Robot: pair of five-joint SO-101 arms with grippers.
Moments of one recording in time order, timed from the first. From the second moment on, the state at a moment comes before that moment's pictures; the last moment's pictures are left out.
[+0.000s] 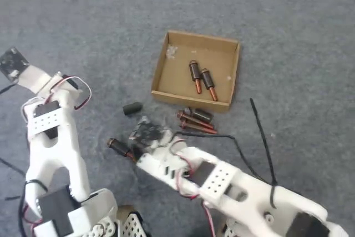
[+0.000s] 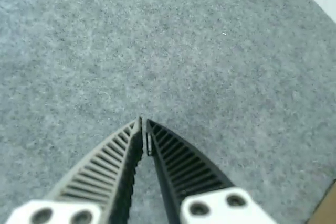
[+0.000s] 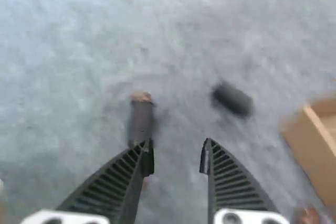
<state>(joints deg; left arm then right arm) -29.7 -13.2 47.5 24.5 29.8 -60.5 -29.5 67.5 6.2 5.1</state>
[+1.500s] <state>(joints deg) -29.7 -13.2 47.5 21.5 29.8 -64.6 12.7 27.5 27.0 4.1</state>
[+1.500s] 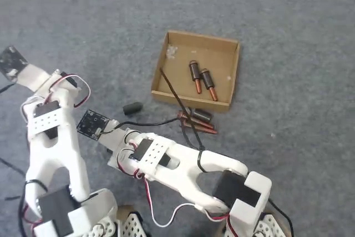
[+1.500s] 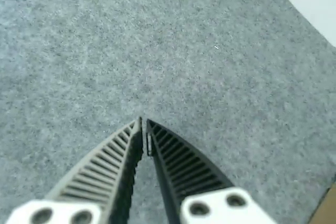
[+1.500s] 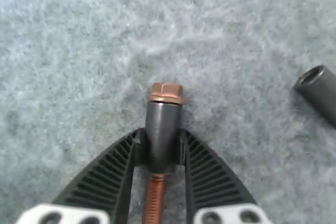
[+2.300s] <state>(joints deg) -29.7 -13.2 47.5 21.5 29.8 -36.3 -1.2 27.5 39.8 3.9</state>
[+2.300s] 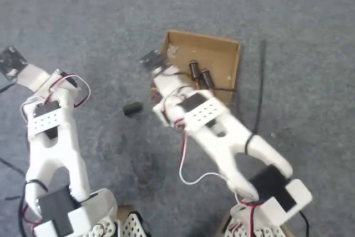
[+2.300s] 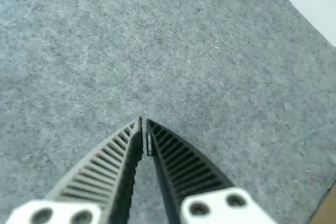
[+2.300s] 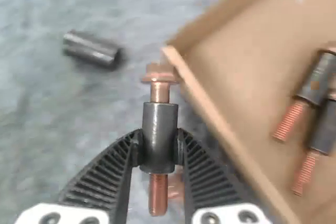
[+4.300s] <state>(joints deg) -26.5 -13.1 47.6 19.7 24.2 -13.5 23.2 -1.0 48.1 3.9</state>
